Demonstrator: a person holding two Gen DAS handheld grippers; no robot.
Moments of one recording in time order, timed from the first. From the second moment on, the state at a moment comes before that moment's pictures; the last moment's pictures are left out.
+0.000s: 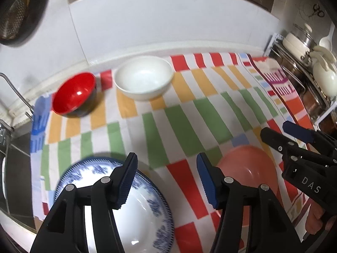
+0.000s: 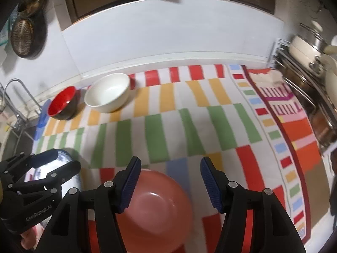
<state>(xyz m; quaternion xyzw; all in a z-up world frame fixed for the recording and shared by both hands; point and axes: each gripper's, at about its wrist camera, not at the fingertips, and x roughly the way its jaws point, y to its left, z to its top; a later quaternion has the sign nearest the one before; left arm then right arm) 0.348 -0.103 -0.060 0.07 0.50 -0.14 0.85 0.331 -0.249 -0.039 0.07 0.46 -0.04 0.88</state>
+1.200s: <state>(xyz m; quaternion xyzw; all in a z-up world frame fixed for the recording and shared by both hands) 0.475 -0.061 -0.055 0.07 0.47 -0.10 0.87 0.473 -0.201 -0.020 0.01 0.45 0.02 0.89</state>
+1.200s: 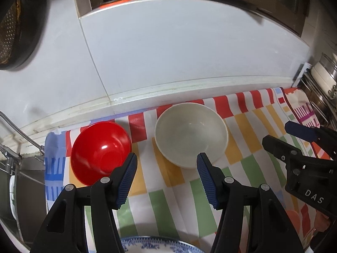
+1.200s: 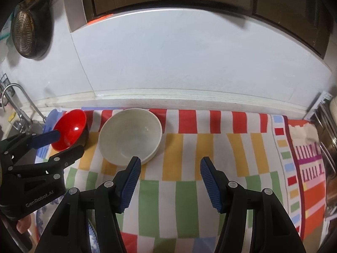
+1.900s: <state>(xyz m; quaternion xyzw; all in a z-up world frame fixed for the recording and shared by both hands) 0.535 -0.065 -0.114 0.06 0.52 -0.08 0.85 0.537 -0.195 -0.068 0.00 0.49 0.05 0.87</state>
